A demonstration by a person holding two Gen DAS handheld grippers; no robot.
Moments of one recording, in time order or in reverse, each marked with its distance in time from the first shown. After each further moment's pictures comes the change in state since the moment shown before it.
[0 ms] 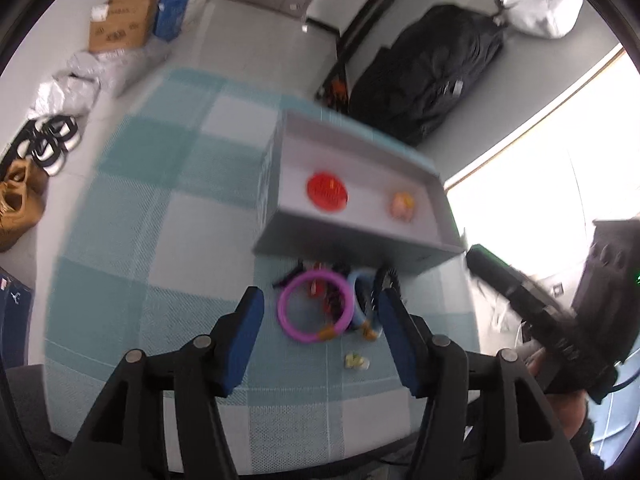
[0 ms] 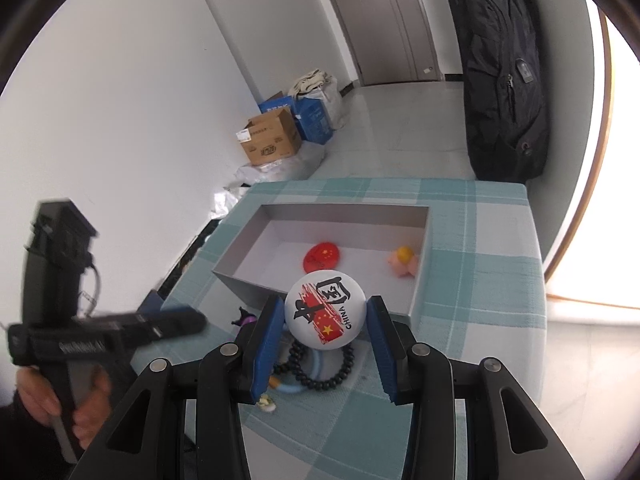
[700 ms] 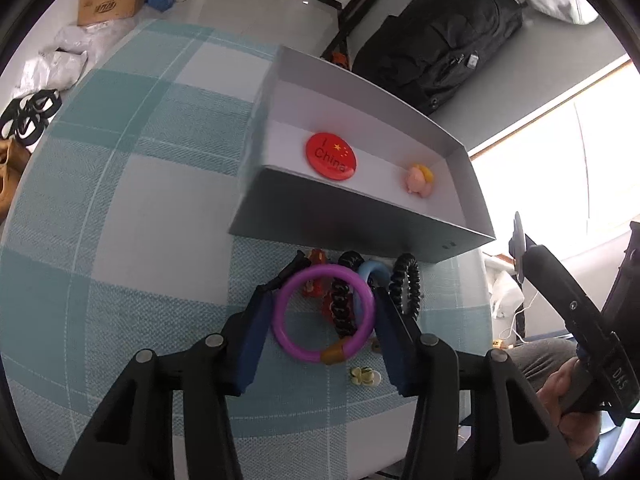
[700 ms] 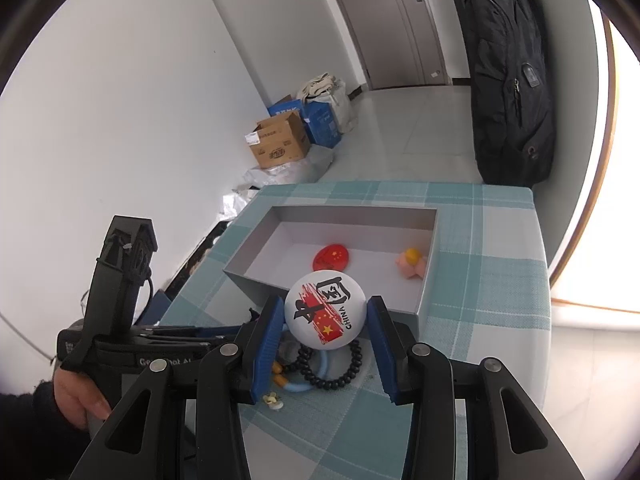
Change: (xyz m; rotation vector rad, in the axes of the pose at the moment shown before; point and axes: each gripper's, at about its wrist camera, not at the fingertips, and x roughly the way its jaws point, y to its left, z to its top) left arm 0.042 0.011 -0.001 -0.027 0.074 -0.039; right arm -0.003 -0.001 -0.002 -0.010 -0.015 0.025
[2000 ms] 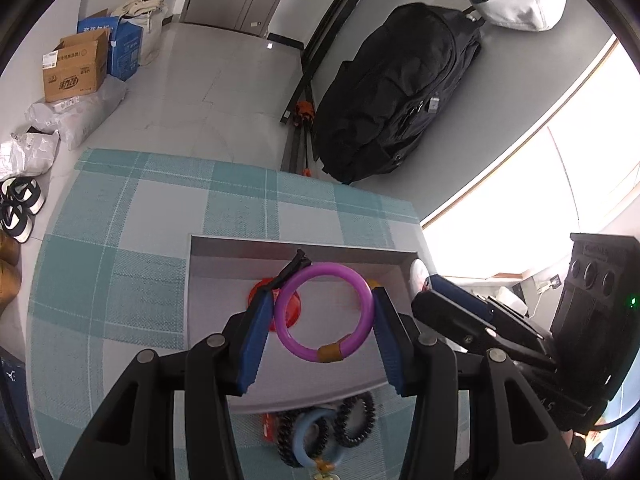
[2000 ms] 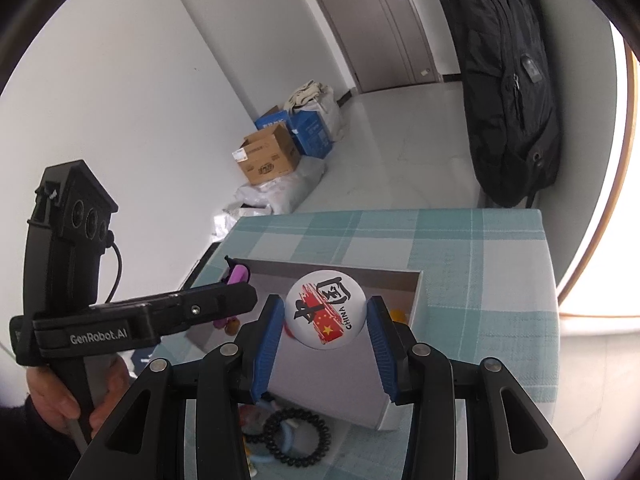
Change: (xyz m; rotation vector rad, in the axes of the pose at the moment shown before) left arm -0.019 -0.035 0.064 0.149 -0.140 -0.027; right arm 0.044 -0.037 0.045 0.073 -0.015 0.014
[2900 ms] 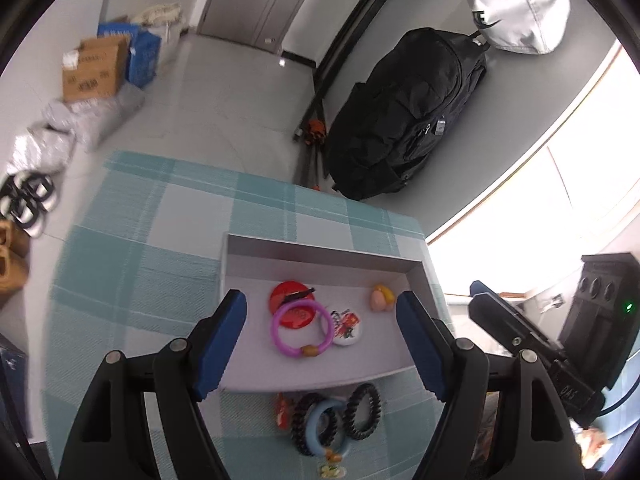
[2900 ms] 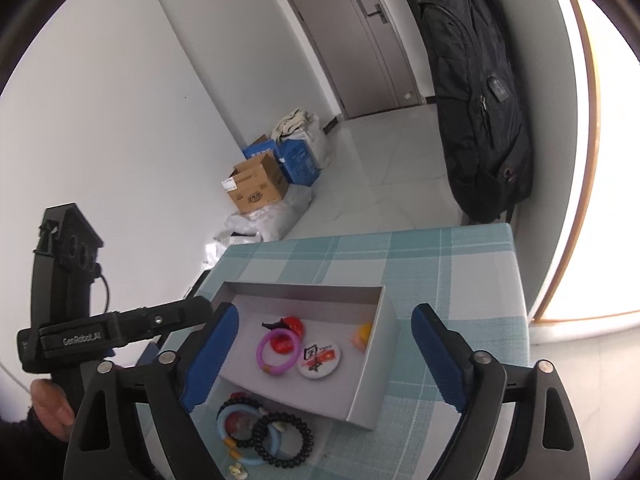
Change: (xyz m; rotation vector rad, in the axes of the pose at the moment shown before) left arm -0.033 -0.001 -0.014 -0.017 -0.093 0.053; right arm -0.033 -0.008 -0.006 0.021 -0.121 -0.044
